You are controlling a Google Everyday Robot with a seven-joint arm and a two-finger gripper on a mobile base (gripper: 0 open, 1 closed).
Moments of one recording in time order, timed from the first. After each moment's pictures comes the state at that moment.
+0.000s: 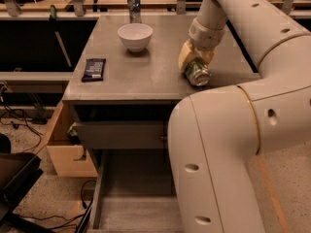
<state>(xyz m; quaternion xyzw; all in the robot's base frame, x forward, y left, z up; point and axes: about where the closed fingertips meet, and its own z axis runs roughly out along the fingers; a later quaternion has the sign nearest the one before) 0.711 -0.134 0.837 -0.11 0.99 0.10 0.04</state>
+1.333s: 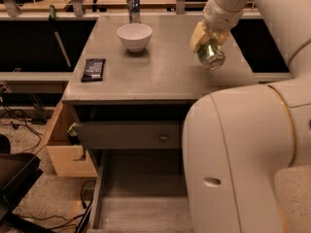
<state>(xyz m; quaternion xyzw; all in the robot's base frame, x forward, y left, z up) 0.722 -0.166 0.903 -0.12 0.98 0.08 0.15</state>
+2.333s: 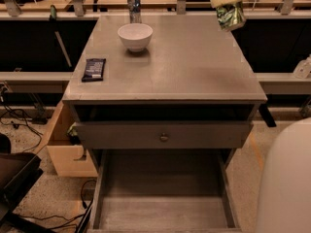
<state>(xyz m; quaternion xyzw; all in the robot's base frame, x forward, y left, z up) 0.732 -0.197 1.036 -0.26 0.84 0.18 0.43</state>
